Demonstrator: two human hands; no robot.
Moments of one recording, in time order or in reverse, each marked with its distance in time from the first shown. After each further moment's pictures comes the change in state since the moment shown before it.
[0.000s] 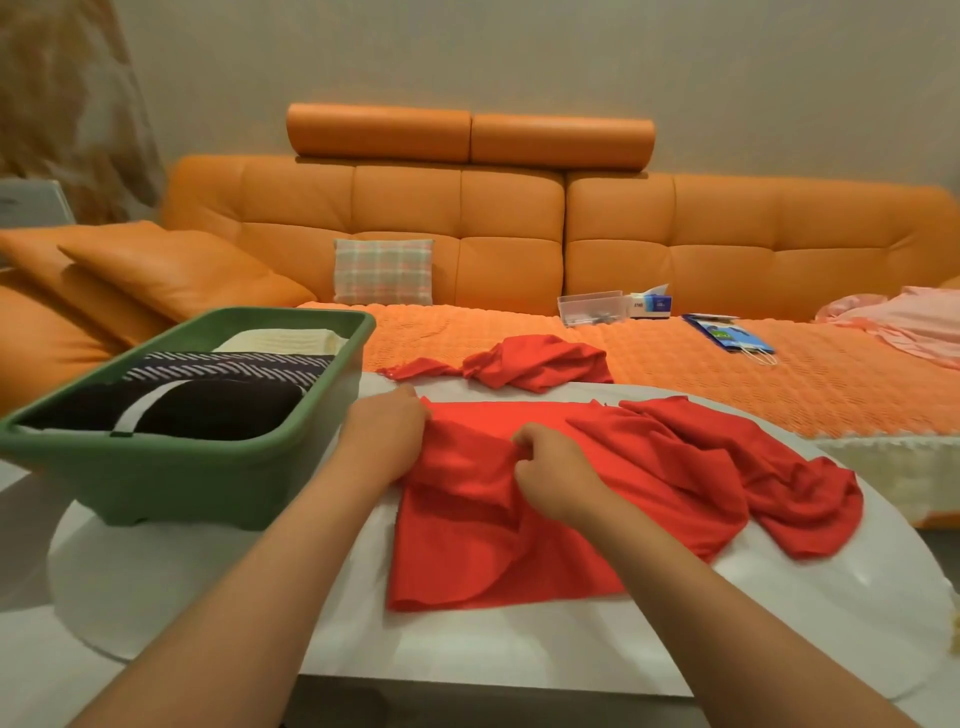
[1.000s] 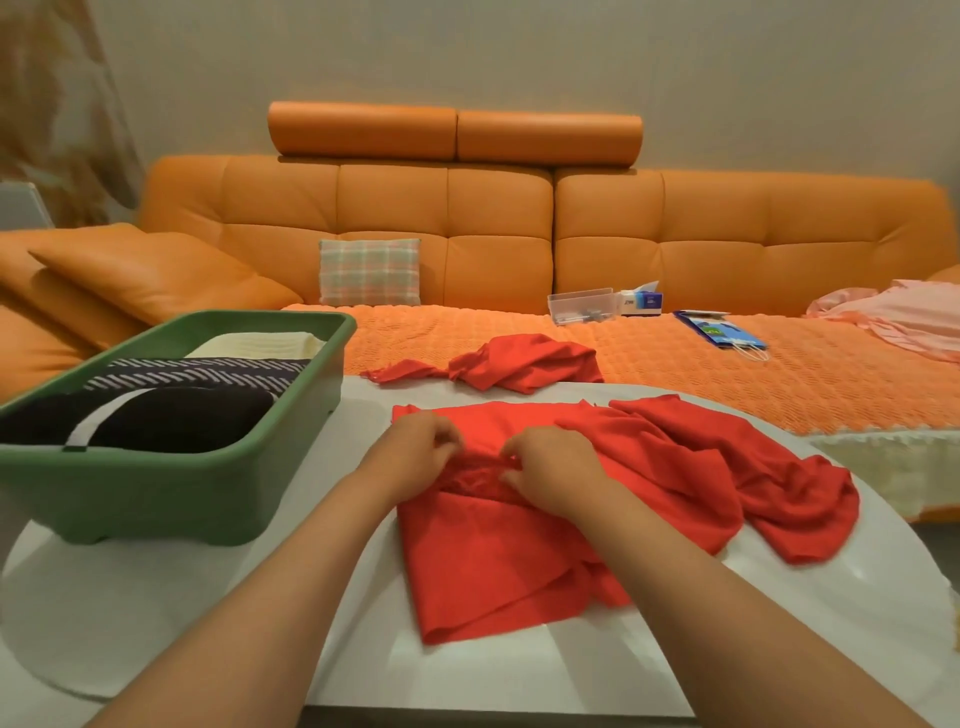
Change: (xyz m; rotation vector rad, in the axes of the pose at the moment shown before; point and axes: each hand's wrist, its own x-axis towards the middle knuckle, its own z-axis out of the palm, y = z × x) left_hand 0.007 0.038 0.021 -0.742 -0.091 0.006; right_hand 0.026 0.026 -0.012 -0.614 -0.022 -0.218
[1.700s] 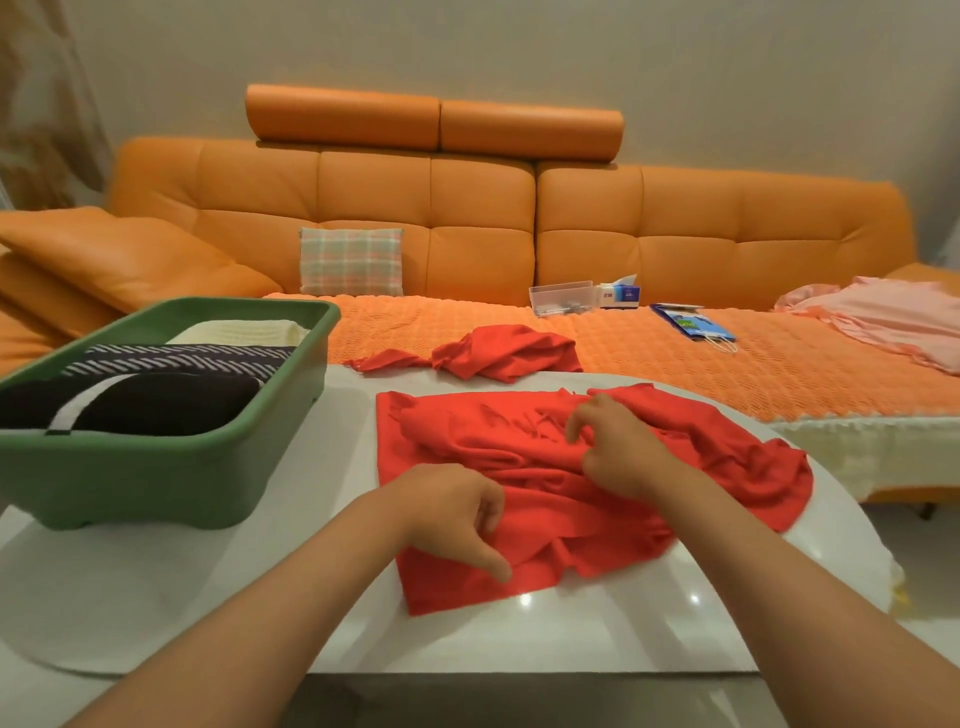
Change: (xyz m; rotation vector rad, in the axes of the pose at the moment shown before) left_hand -0.058 0.063 0.001 0.314 -0.493 0.280; right_hand -0.038 0.078 -0.015 0.249 0.073 0.125
